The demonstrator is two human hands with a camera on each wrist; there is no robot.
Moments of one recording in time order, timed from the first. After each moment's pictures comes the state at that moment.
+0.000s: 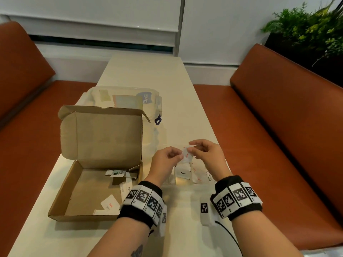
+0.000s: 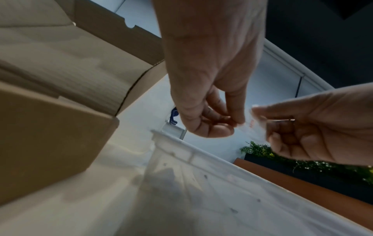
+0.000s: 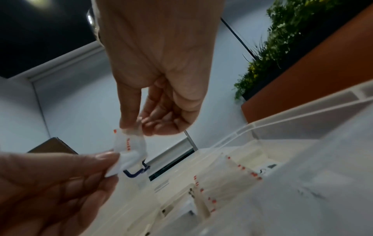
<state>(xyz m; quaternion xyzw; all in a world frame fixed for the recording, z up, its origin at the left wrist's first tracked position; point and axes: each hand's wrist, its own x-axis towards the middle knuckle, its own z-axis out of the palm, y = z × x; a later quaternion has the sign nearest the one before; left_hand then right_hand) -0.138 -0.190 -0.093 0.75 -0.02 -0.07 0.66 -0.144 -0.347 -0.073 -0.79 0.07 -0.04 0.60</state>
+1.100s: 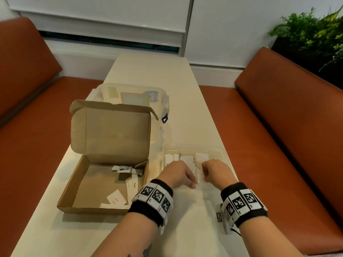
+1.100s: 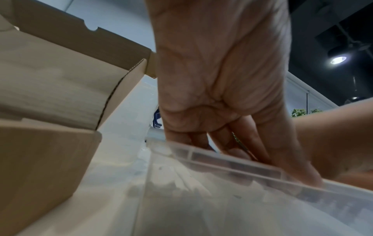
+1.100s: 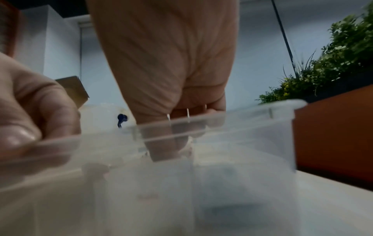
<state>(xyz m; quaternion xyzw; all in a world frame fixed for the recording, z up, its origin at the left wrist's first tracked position) -0.144 -0.195 -0.105 0.88 -0.18 -0.25 0.37 -0.153 -0.360 -0.104 -0.99 -0.02 0.11 0.05</state>
